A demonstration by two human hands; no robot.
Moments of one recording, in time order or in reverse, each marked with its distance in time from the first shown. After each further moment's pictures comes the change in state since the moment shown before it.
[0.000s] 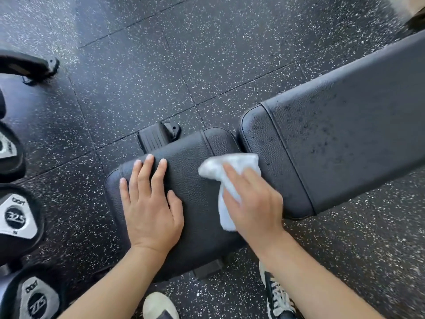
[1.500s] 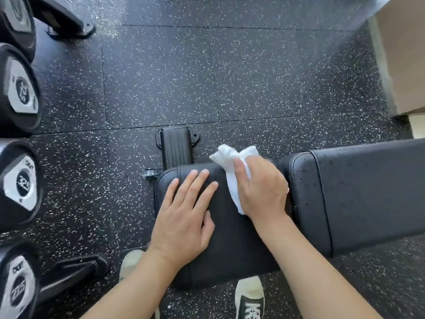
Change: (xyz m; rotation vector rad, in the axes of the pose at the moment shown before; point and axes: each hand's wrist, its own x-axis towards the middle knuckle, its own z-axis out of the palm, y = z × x) left_hand -0.003 -0.059 -0.010 -0.177 -0.067 0.248; right_hand 0.091 -0.083 0.042 -0.130 -0.091 -0.089
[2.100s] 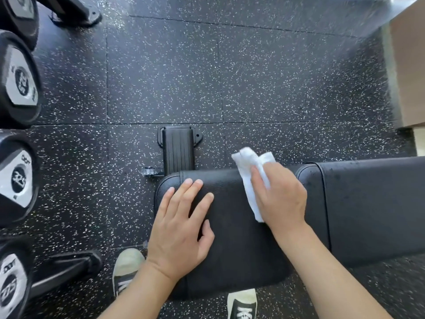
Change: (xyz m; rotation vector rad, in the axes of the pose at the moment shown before) left_hand -0.004 0.002 0.006 -0.063 0.142 -0.082; right_hand 0.014 0.034 -0.003 -0.145 -0.012 -0.066
